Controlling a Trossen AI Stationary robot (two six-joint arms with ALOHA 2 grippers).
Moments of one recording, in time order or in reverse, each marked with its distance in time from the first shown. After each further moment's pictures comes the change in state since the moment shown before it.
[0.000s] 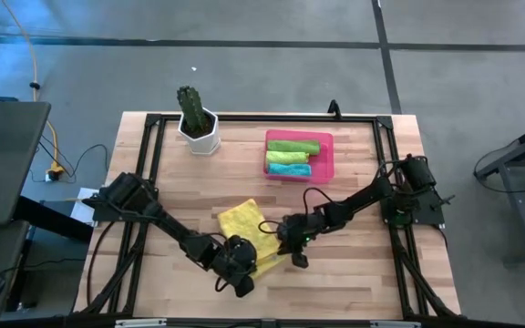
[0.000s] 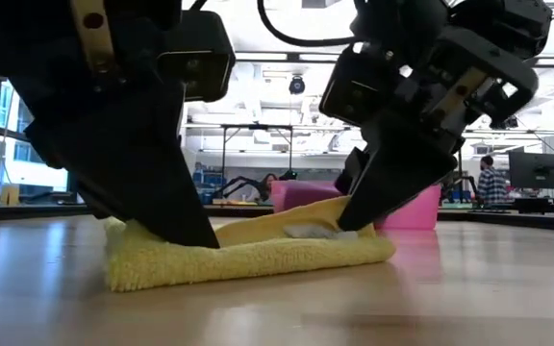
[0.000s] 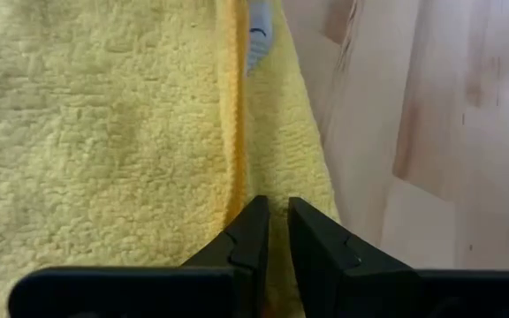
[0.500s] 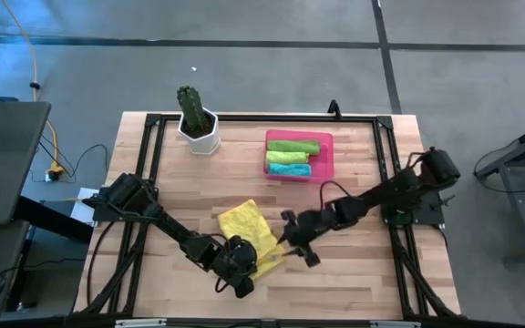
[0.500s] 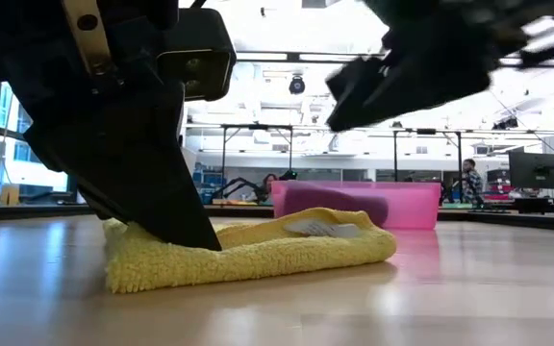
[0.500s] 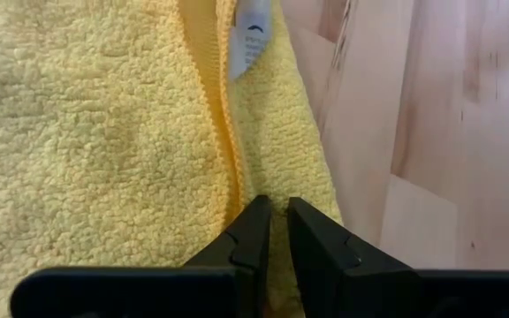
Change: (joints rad) left arm -0.005 0.013 0.002 0.002 -0.007 0.020; right arm 0.039 -0.208 0.000 -0.116 0.065 -0.421
